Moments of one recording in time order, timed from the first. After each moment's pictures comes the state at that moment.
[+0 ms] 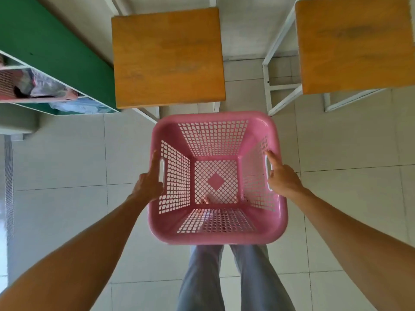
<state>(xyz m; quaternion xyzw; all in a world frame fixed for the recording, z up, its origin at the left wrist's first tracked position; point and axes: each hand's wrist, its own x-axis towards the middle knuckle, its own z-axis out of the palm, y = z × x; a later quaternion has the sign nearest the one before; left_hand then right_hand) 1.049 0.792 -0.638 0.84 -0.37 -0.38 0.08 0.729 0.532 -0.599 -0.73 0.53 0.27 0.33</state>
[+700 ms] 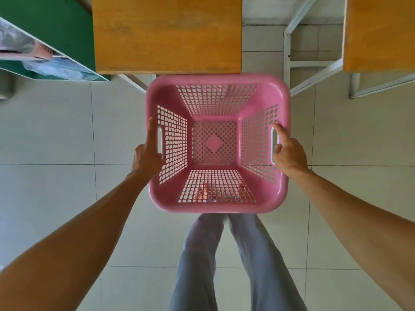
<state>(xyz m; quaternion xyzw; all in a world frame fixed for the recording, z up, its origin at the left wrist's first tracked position) 1.052 0.760 -0.713 0.88 -0.36 -0.27 0.15 0.757 0.500 -0.703 -0.76 0.55 0.17 0.30</state>
